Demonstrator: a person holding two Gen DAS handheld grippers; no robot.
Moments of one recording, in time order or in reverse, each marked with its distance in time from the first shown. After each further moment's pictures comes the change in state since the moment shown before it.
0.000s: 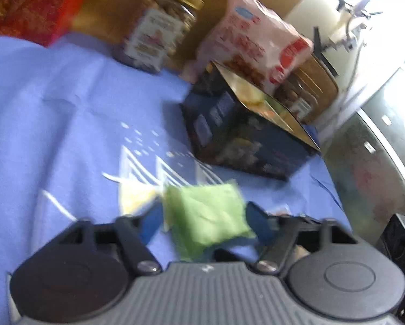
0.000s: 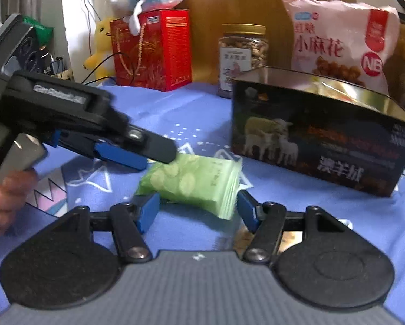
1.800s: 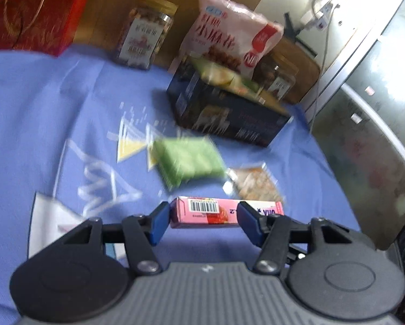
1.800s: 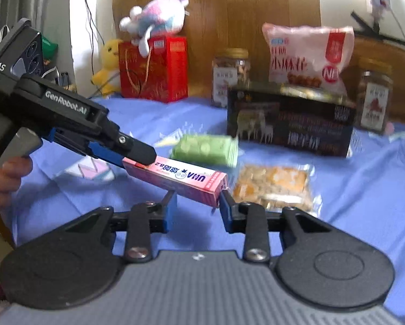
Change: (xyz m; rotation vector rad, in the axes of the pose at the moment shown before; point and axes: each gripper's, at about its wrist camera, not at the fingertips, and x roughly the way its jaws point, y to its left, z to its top) left arm -0.065 -0.042 -0.050 0.108 -0.029 0.065; right arm -0.092 0.041 -0.058 0.024 -0.136 -0.105
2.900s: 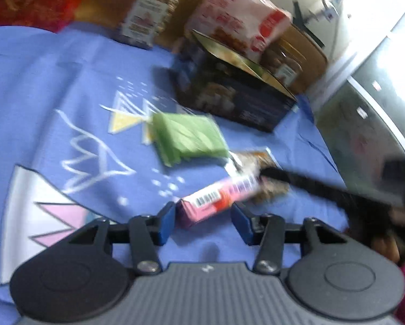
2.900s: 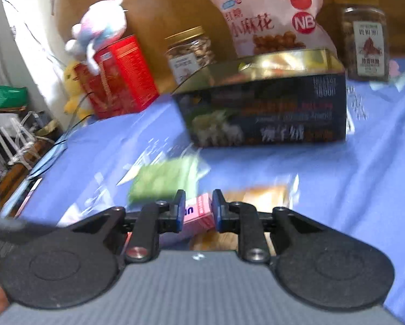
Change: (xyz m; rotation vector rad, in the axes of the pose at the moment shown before) left arm 0.021 0.007 -0.020 -0.069 0.041 0.008; right arm 0.039 -0.073 0.036 0.327 0.155 0.100
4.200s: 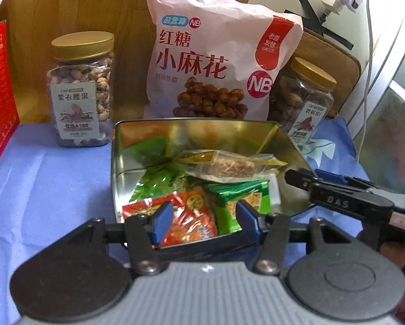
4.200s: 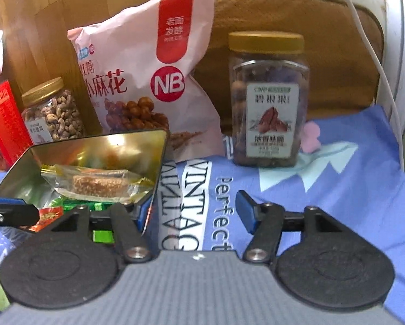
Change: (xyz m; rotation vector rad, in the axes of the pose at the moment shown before) left arm 0.124 -0.098 0.156 0.189 -0.011 0.231; right arm 0.052 -0.133 0.128 -0.018 -0.101 -0.395
